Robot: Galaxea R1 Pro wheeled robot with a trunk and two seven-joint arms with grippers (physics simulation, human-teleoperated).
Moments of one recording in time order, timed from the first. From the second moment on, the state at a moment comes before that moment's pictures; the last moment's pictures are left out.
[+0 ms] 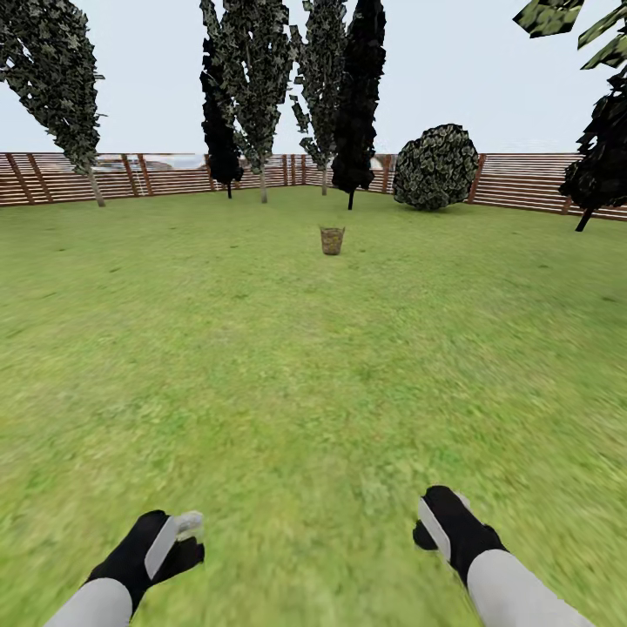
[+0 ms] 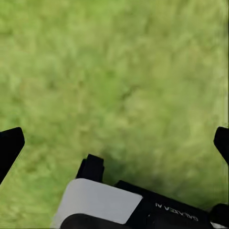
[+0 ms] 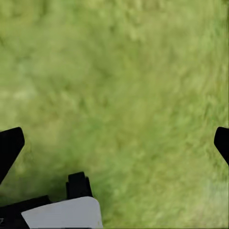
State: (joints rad) left arm -0.57 0.04 0.21 -0.49 0.22 0.74 0.25; right arm -0.65 0.01 0.01 -0.48 -0.09 0.79 -0.36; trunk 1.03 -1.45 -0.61
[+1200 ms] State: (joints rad) left arm -0.72 -0.06 0.23 -0.37 0.18 0.53 0.21; right arm -0.84 0.06 0.08 -0.39 -0.11 0.67 -0.31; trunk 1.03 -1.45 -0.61
